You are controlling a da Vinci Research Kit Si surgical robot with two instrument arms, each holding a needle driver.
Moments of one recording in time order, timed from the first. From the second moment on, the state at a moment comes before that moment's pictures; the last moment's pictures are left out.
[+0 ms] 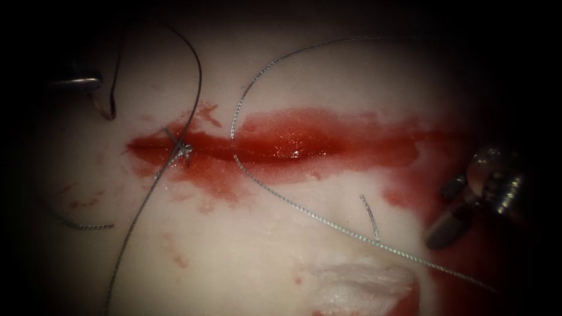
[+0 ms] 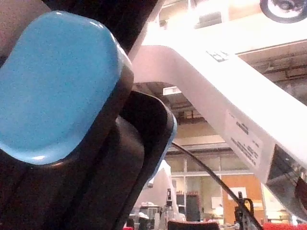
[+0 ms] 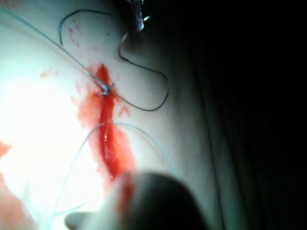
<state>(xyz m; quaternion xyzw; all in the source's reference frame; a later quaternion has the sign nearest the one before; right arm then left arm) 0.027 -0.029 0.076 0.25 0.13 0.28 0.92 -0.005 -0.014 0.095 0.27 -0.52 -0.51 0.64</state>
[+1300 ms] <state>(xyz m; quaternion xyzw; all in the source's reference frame) 0.034 -0.033 0.082 0.36 0.15 0.26 0.88 -0.005 -0.015 0.095 0.27 -0.52 -0.51 0.64</state>
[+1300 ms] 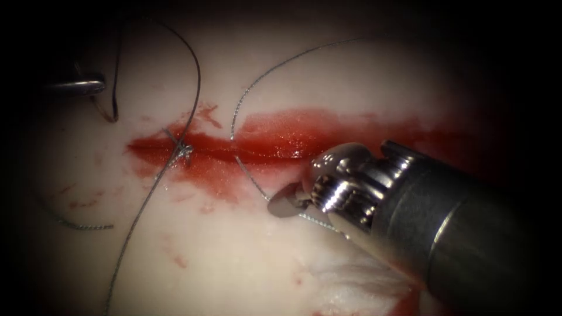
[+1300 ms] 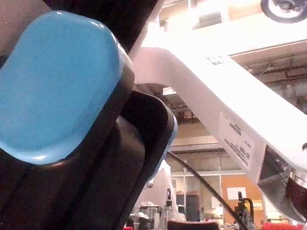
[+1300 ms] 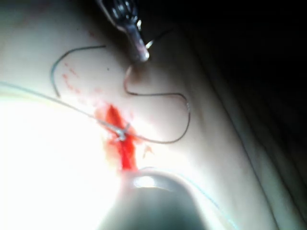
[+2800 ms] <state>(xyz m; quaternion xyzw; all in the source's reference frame) 0.032 -0.028 0.073 0.29 0.22 0.30 0.88 -0.005 -0.015 0.095 0.27 -0.51 -0.51 0.64</state>
